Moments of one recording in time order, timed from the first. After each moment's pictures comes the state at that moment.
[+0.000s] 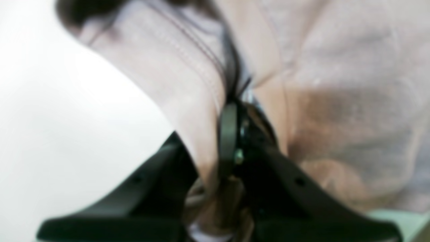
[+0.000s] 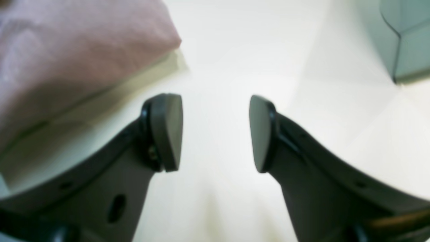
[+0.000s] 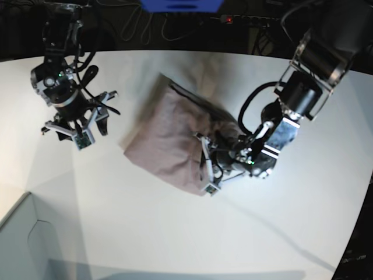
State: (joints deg) left arm -28.6 -11.9 40.5 52.9 -26.9 -16.1 38.9; right arm -12.6 0.6 16.8 100.0 -17.3 35.8 -26.6
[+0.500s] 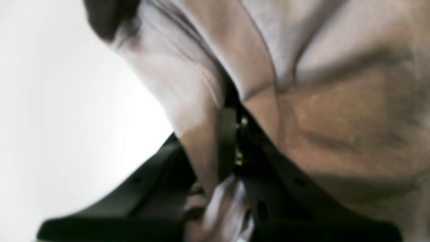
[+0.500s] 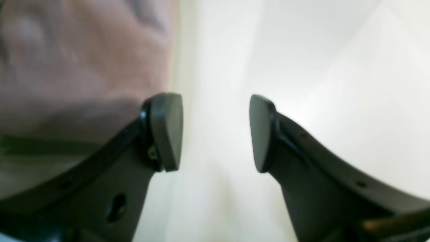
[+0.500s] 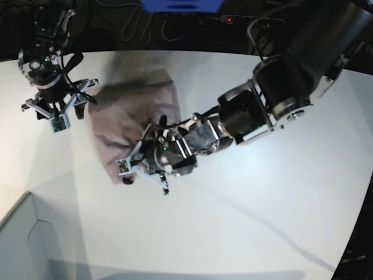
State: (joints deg) left arm -39.6 4.8 69.6 39.1 -8.8 -16.6 22.8; right arm -16.3 -1.8 27.4 101.0 -17.3 35.8 -26.4
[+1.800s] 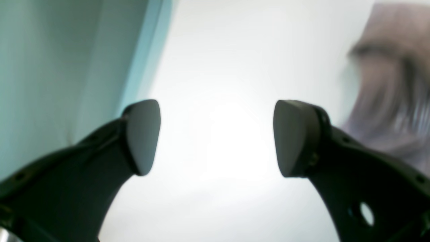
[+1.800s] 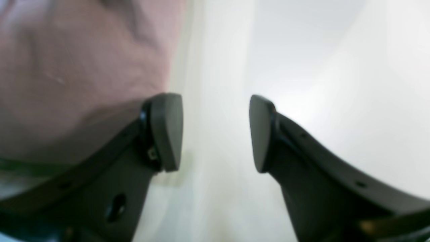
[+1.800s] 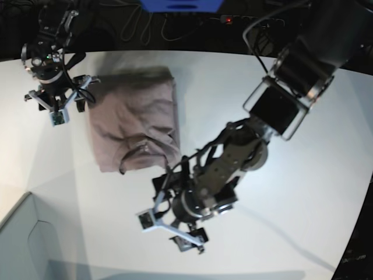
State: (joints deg) left arm -32.0 -4.0 37.4 75.5 14.4 -26.3 36.9; right arm -15.4 -3.9 30.5 96.5 -17.1 35.8 -26.5
